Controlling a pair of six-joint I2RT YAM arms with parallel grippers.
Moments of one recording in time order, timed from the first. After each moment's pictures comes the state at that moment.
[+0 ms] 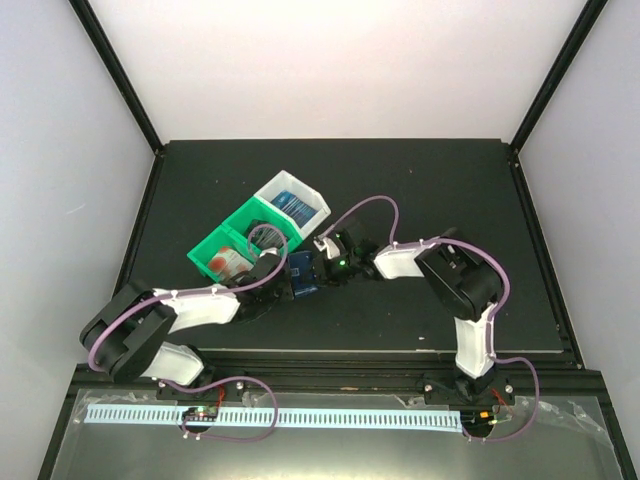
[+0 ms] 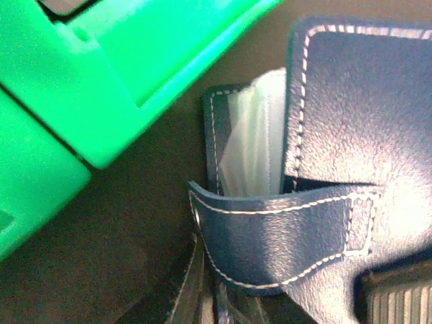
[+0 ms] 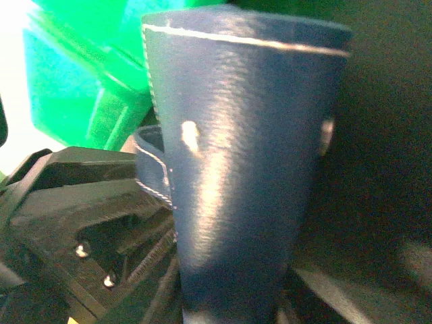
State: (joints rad) left arm -0.69 1.41 0.46 0.04 -0.12 -0.86; right arm 0.72 1.98 0.98 0.16 -0.75 0.73
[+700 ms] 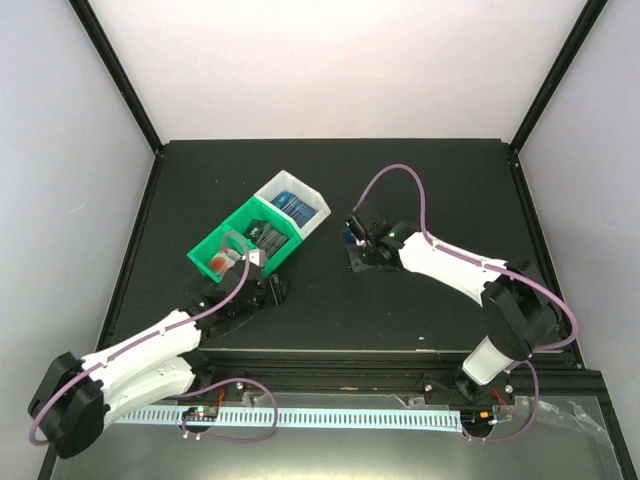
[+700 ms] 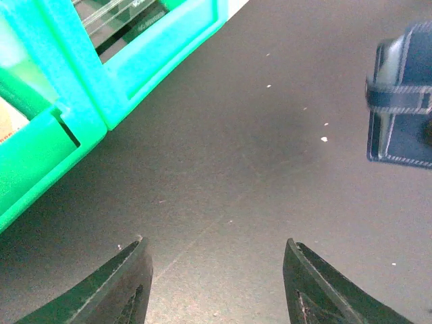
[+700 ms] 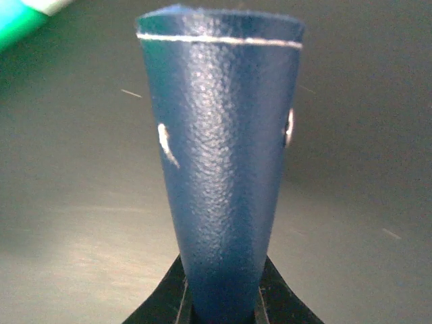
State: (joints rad) left arm -0.69 0.94 0.38 -0.18 -0.06 -0.83; right arm 0.74 1.61 1.11 -0.53 0.01 0.40
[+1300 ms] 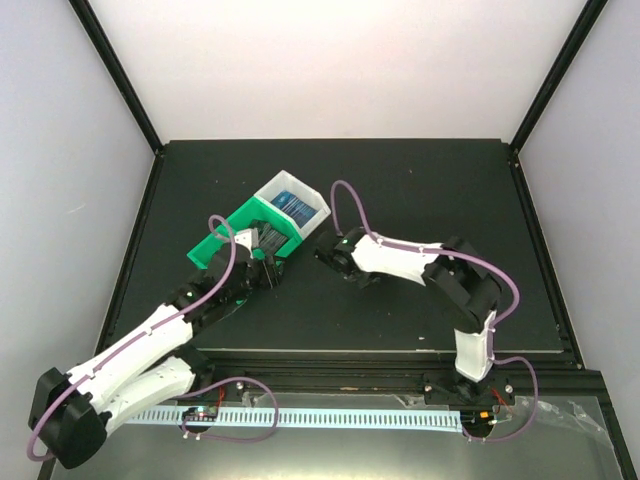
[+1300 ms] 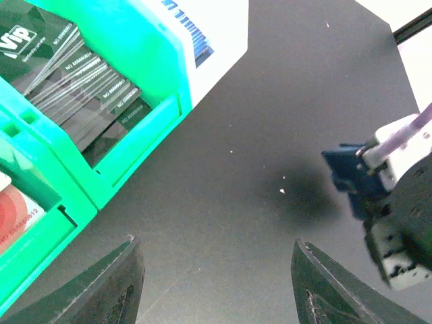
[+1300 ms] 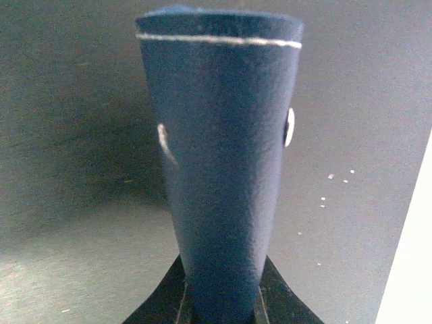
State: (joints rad) left arm -0.62 0.85 0.53 -0.29 -0.05 -0.76; right arm 0.87 1.89 1.28 -1.06 0.70 0.47
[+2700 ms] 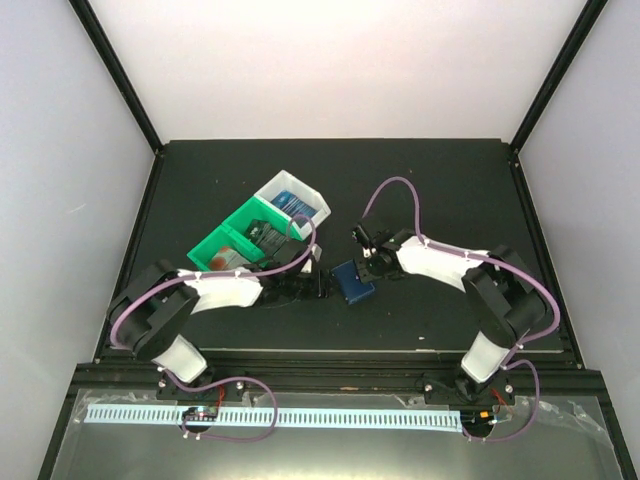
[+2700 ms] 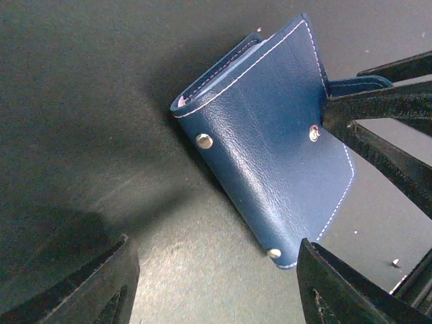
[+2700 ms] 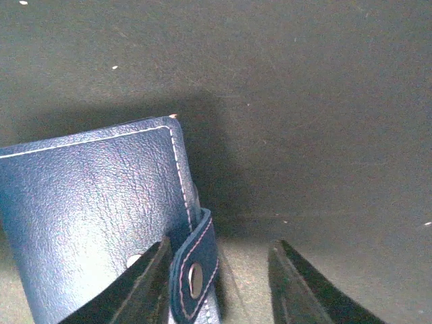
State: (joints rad) left arm -0.76 1.54 0.65 0.04 0.26 -0.82; right arm 0.68 1.68 1.00 -0.54 0.06 0.34
